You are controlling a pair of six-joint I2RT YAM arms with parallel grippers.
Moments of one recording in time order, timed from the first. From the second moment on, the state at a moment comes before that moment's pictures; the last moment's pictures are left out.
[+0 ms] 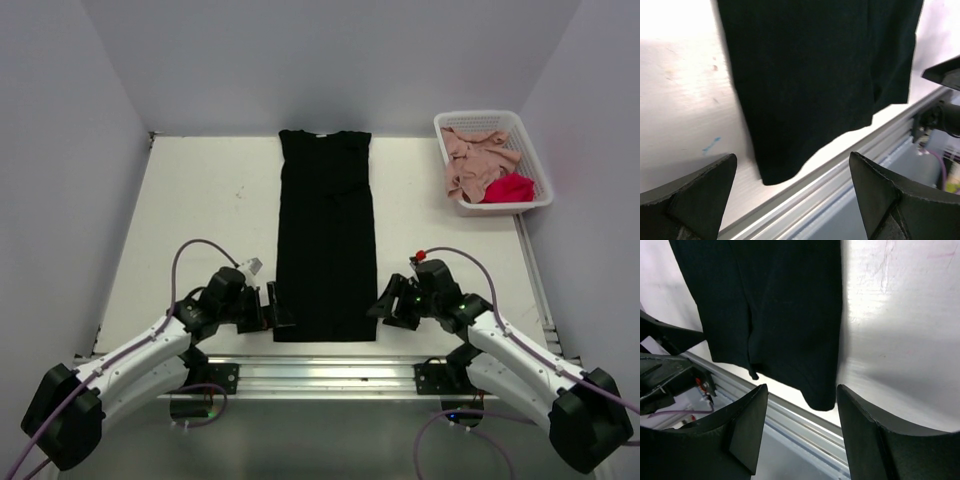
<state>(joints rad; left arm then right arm) -0.61 0.82 0.28 -0.32 0.30 -0.80 0.53 0.83 0.35 -0.39 -0.31 0.92</state>
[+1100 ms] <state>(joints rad) -0.72 0.91 0.27 -0.27 0.37 -0.96 0.54 1.04 0.33 -0.38 -0.38 1.06</state>
